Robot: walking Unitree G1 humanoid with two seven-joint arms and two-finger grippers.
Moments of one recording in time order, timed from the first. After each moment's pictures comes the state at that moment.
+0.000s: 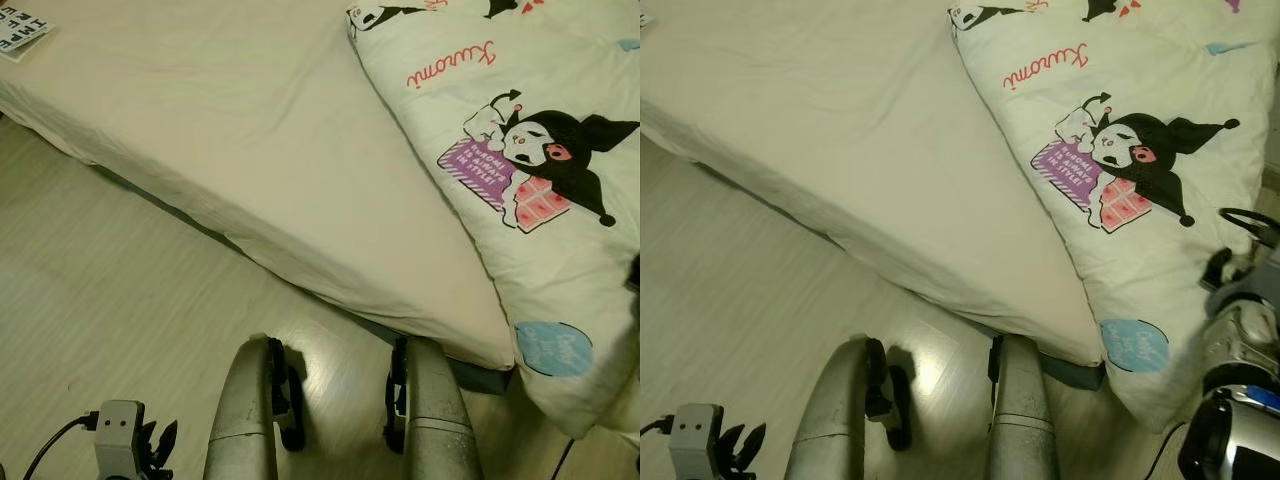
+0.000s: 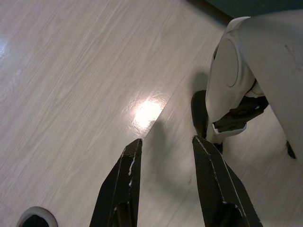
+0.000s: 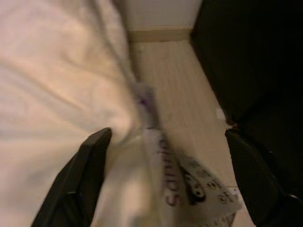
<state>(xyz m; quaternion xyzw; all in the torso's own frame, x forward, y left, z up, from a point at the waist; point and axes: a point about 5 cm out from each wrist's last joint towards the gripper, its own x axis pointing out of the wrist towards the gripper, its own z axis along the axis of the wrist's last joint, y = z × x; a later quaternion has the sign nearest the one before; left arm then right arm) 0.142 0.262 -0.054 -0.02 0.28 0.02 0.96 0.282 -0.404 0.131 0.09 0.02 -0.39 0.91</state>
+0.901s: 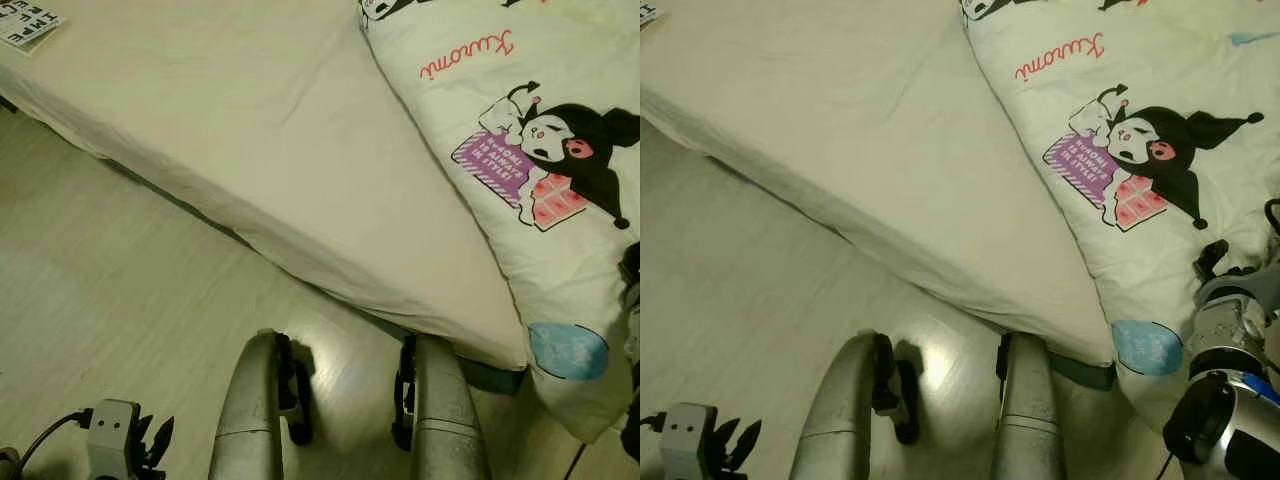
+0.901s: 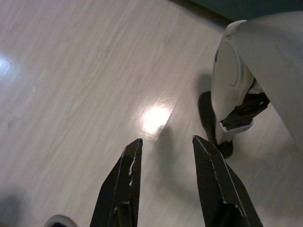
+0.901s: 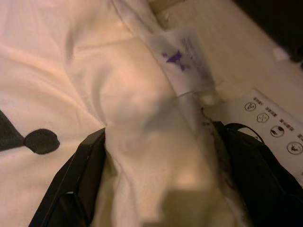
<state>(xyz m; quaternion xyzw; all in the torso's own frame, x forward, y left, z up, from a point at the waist) 0.138 0.271 -0.039 0.02 0.25 -0.01 0.97 0.300 -0.385 0.125 0.29 -0.02 -0.36 0.89</state>
